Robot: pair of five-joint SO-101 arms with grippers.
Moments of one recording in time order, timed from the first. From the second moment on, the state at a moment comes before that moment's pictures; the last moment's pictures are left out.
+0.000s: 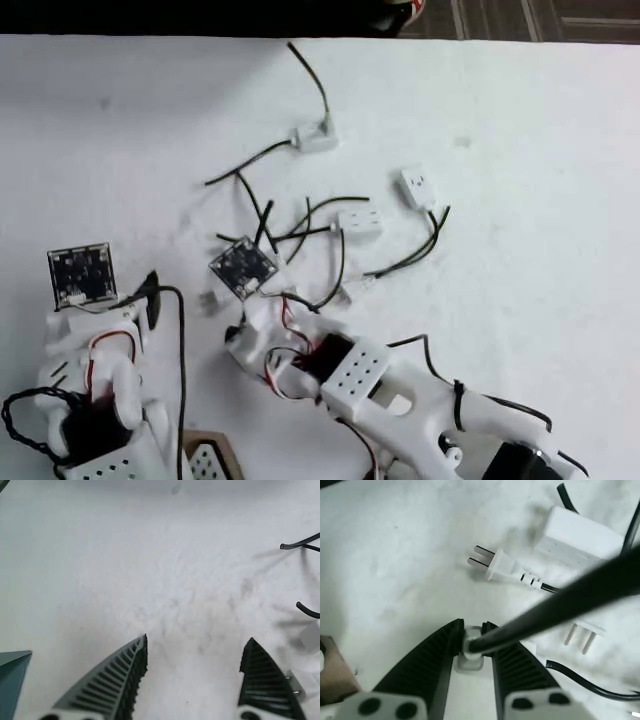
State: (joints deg) left arm -27.8 -103.3 82.4 65.9 -13.1; right arm -55.8 -29.2 64.4 26.5 -7.3
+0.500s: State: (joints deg) left arm -27.8 -103.3 82.4 65.9 -13.1; right arm -58.5 -29.1 64.5 30.4 -7.3
